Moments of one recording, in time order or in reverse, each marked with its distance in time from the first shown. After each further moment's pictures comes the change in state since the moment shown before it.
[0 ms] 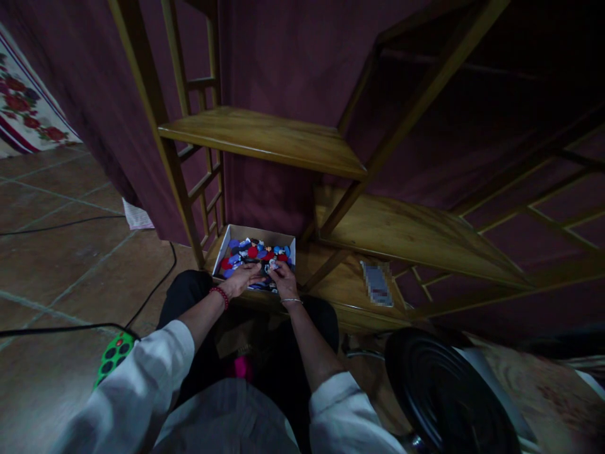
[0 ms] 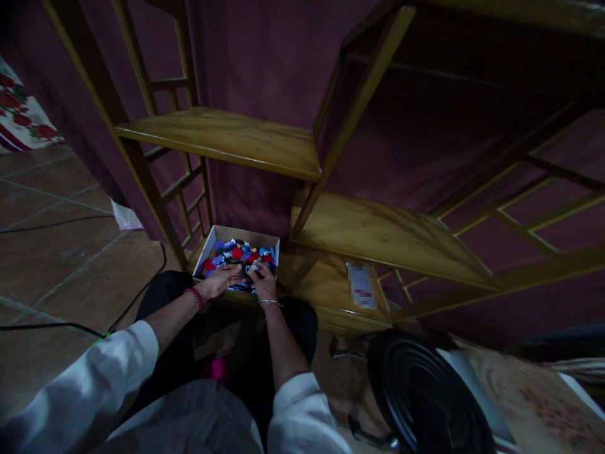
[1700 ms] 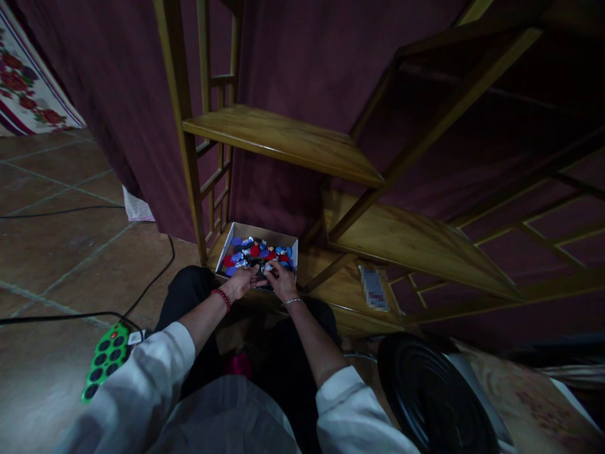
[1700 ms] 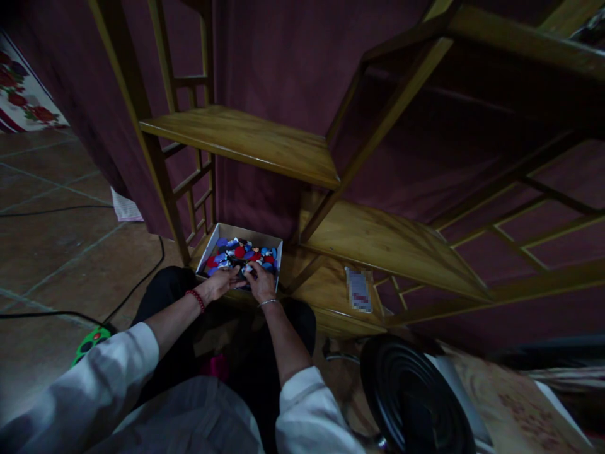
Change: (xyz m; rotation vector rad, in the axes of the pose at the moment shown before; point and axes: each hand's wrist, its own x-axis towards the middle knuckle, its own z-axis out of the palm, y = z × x) left_hand -0.007 -0.005 -0.004 -0.066 0.088 -0.051; right_hand -0.005 -0.030 0.003 -0.468 -0.186 -0.244
